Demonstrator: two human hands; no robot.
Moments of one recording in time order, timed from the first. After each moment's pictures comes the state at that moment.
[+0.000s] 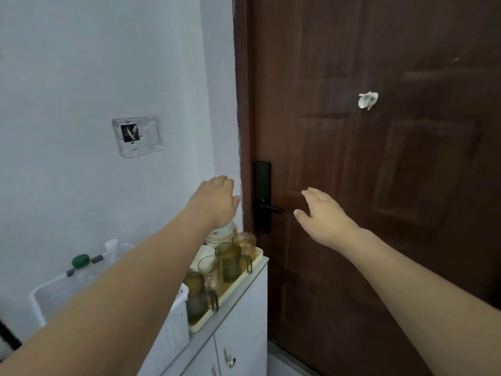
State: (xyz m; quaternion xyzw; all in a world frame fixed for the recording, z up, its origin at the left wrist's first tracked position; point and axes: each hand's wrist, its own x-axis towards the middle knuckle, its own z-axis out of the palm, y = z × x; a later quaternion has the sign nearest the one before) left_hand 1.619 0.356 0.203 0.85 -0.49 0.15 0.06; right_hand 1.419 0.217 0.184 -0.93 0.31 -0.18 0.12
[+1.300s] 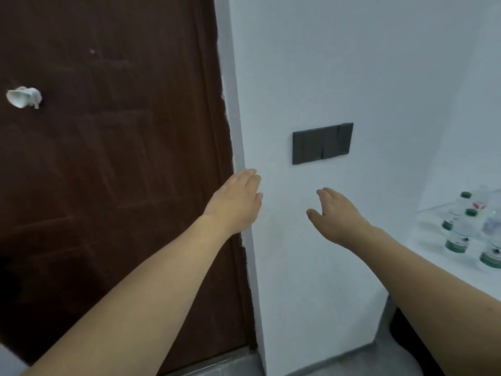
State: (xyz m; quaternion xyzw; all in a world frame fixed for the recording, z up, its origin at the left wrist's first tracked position) left_hand 1.086 0.109 0.163 0.49 -0.84 0.12 0.17; right_hand 0.870 0.151 0.141 -0.68 0.71 -0.17 0.06
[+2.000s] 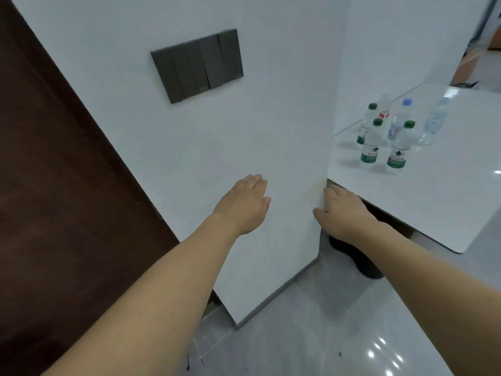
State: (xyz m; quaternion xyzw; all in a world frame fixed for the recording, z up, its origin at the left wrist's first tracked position) left_hand 0.896 0.092 0.018 0.38 -0.92 -0.04 0.01; right_hand 0.702 0.191 -0.017 -0.55 0.82 -0.11 0.12
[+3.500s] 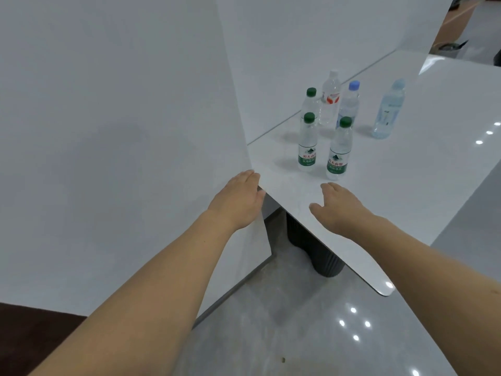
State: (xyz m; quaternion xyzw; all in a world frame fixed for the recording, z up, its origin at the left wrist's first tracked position) left_hand 0.550 0.039 -0.054 0.41 -0.90 -0.15 -0.03; right_hand 0.367 0.147 -0.080 -0.50 0.84 -0.07 0.20
